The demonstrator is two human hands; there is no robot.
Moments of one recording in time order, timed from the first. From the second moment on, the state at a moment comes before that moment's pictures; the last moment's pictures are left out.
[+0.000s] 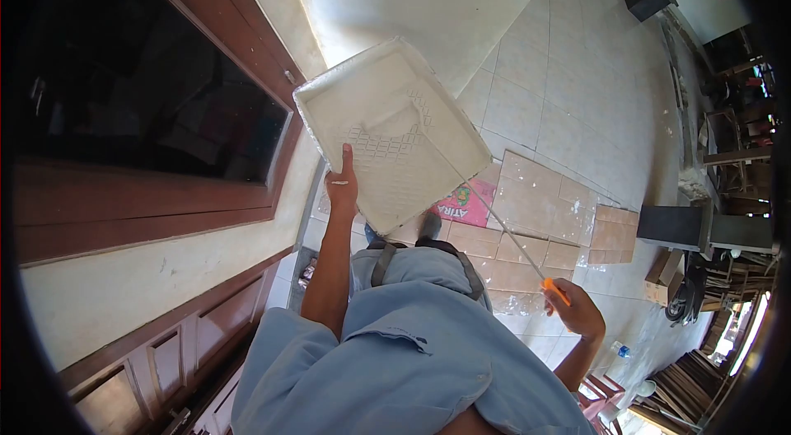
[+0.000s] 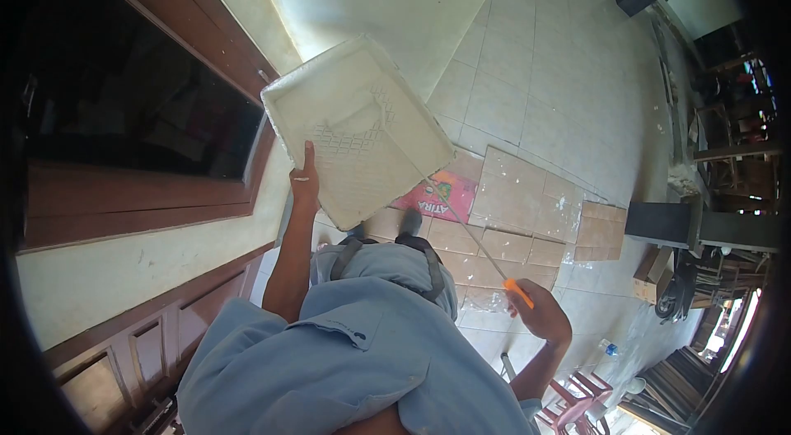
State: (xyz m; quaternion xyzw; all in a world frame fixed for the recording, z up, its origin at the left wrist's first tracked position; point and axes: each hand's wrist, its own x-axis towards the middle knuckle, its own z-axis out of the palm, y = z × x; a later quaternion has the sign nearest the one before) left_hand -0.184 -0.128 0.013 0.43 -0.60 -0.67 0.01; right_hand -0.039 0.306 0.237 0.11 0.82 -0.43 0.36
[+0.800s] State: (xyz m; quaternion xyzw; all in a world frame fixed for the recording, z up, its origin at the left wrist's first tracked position) left_hand -0.121 -0.143 -0.177 0.55 -0.59 -0.58 -0.09; right_hand -0.010 0.263 0.085 0.25 0.80 -0.32 0.45
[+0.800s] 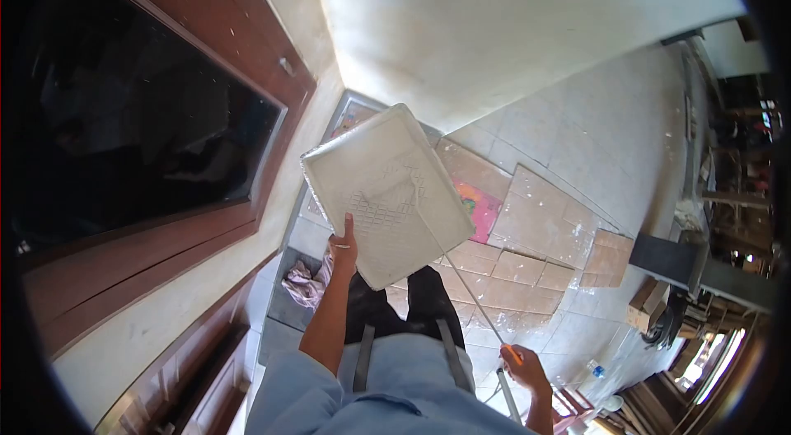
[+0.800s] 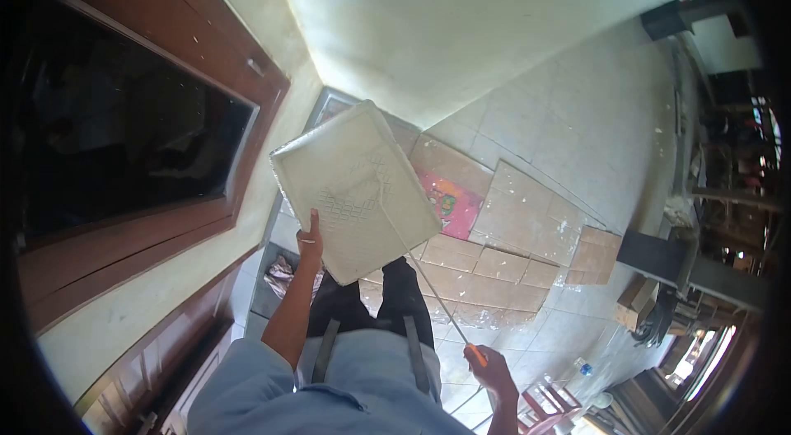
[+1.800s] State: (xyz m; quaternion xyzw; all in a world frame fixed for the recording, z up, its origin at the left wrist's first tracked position) left_hand -0.190 -0.187 -0.766 0.60 -0.46 -0.65 -0.10; right_hand -0.168 0.203 -0.442 0.16 0.83 -0.21 0.49
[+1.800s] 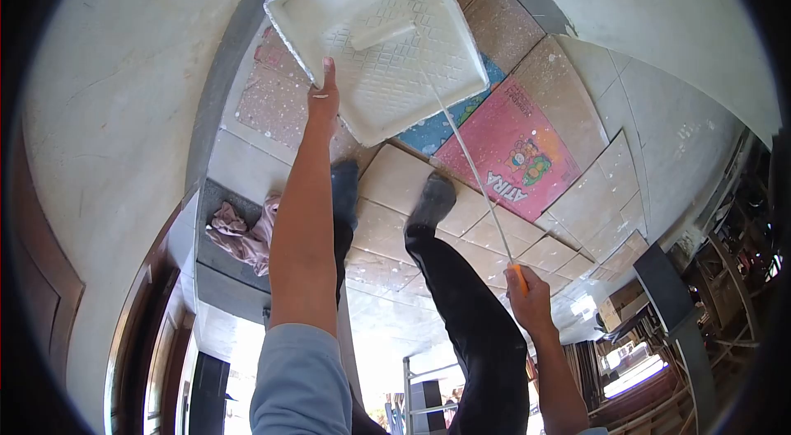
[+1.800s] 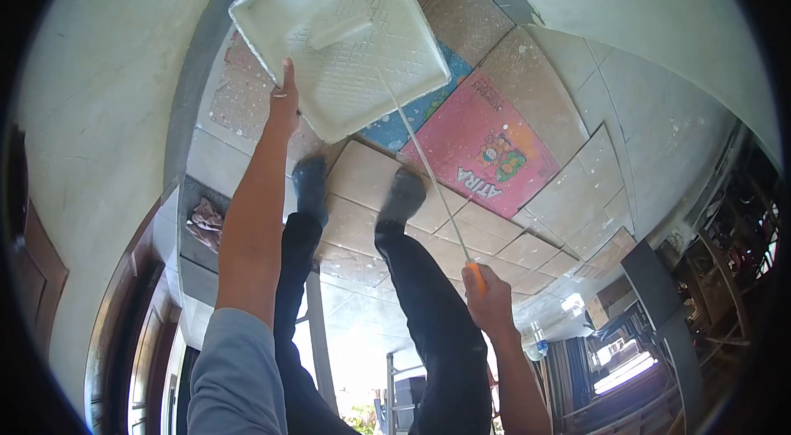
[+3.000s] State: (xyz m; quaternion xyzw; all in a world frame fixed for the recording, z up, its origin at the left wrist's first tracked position) left_hand 0.075 -0.035 -0.308 0.38 -0.85 -0.34 -0.14; right_hand -0.211 0.158 -0.371 0.04 0.89 -0.13 0.44
